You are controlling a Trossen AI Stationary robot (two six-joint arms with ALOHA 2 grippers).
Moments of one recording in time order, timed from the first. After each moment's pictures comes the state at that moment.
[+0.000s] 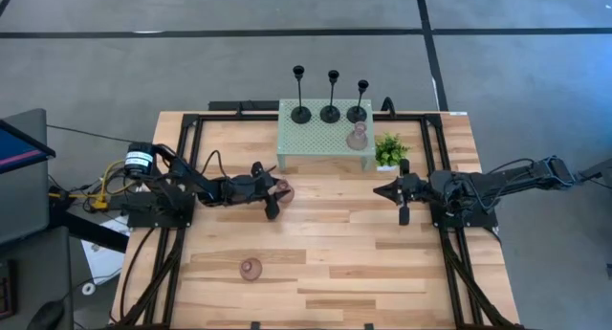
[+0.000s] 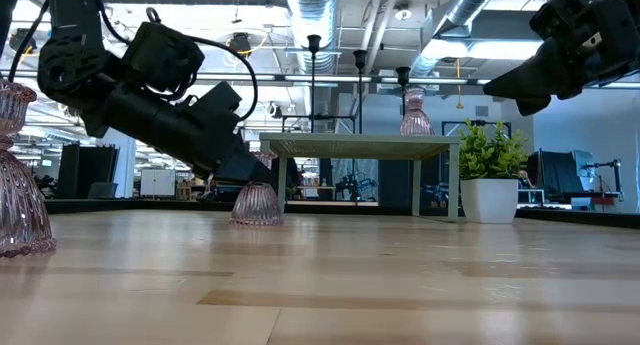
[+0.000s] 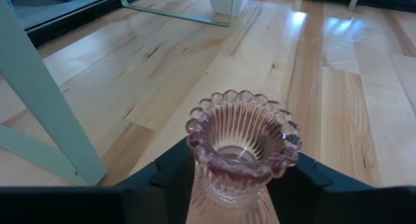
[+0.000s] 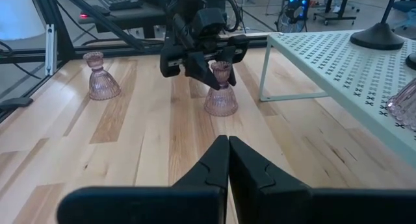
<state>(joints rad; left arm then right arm) 0.01 1.52 0.32 0.99 -0.30 -0.12 0.15 0.46 0.17 0.06 0.26 0.08</state>
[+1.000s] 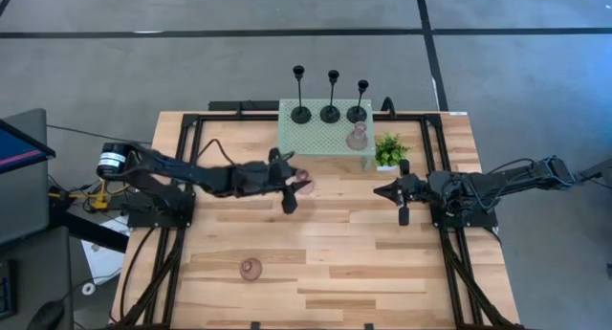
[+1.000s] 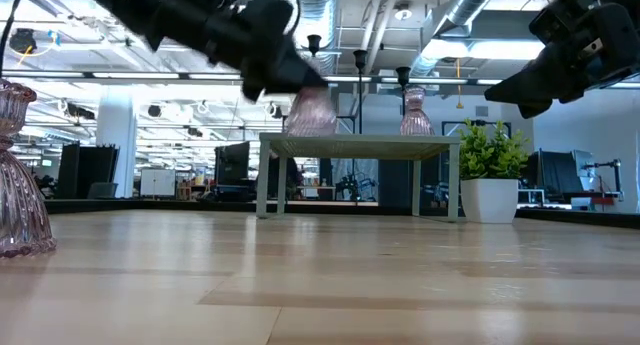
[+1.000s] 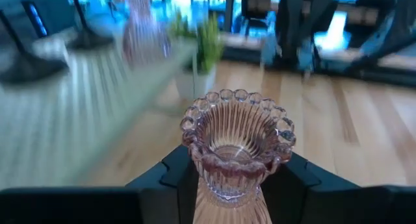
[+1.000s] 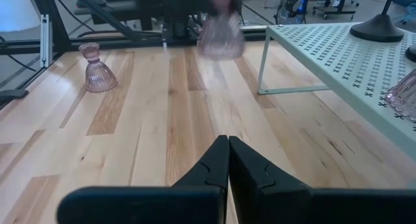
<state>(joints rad) -0.03 1.30 0.71 0.47 -0.30 -0.06 0.15 0.46 0.17 0.03 0.27 0.08</state>
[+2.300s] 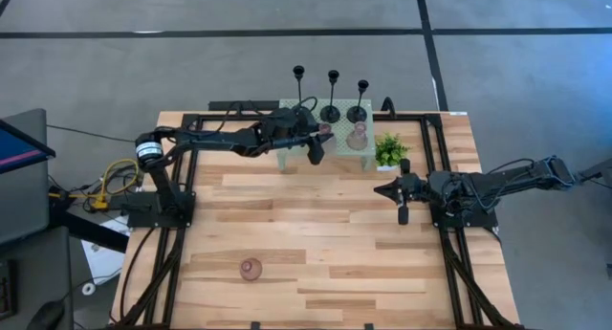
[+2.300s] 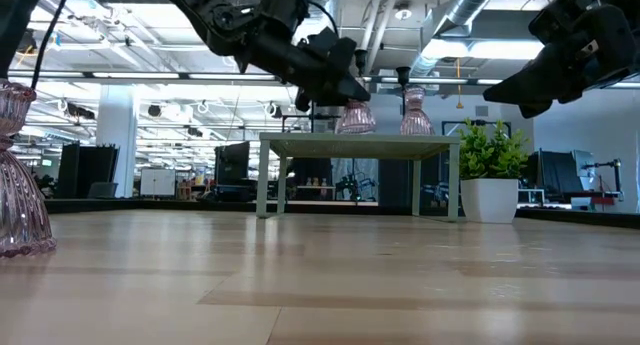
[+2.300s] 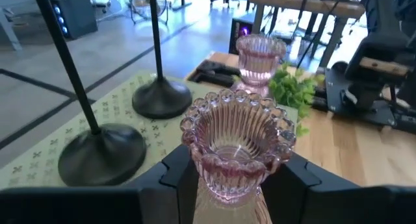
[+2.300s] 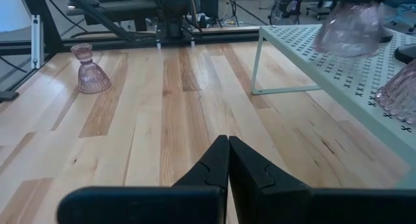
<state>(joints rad) 0.33 1.60 1.15 0.37 -0.01 0.00 0.15 0.46 0.17 0.03 0.29 0.08</state>
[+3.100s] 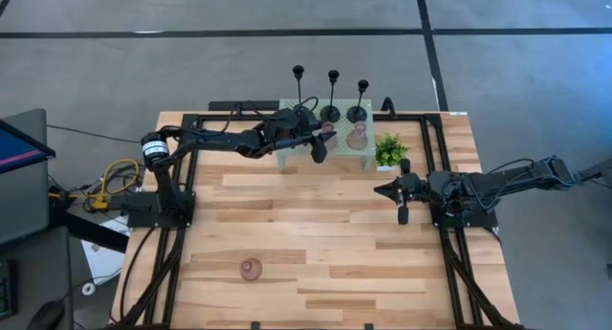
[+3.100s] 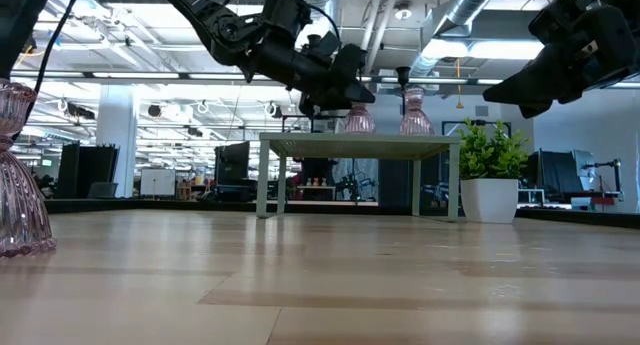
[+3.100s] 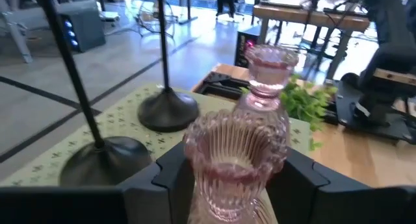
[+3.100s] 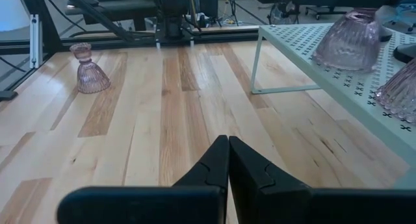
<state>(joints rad) 0.33 1.65 1.15 0.47 -0.03 0.00 0.15 0.46 0.17 0.03 0.29 0.08</state>
